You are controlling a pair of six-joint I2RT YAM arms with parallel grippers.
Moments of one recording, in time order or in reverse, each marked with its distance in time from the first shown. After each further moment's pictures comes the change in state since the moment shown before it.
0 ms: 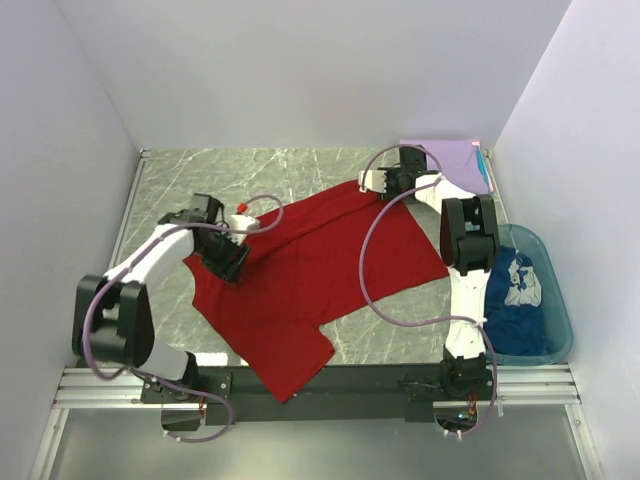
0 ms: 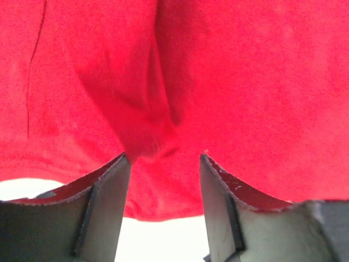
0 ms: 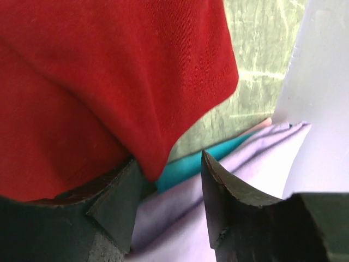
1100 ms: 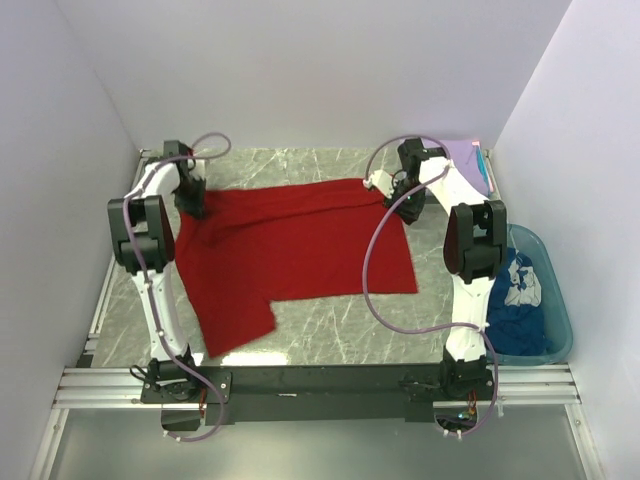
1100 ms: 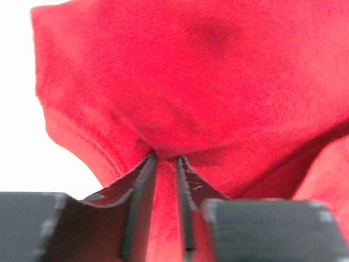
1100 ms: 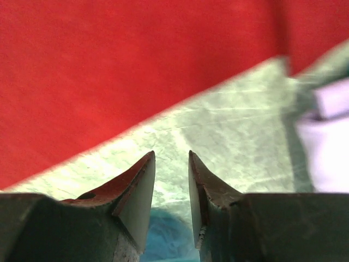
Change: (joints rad) left arm 0.293 0.742 0.791 -0.003 -0.197 -0.275; right arm 0.031 -0.119 0.143 -0.818 0.075 0.461
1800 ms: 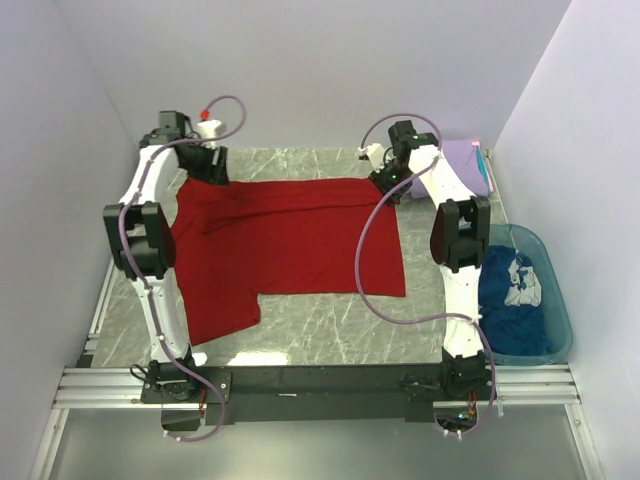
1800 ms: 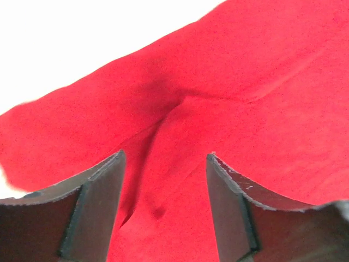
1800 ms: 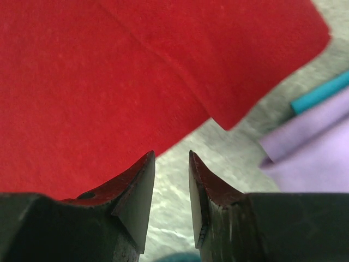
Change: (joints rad) left arm -0.030 -0.069 0.214 -0.035 0.379 0.176; right arm 0.028 0.179 0.355 -0.026 -0.077 0.359
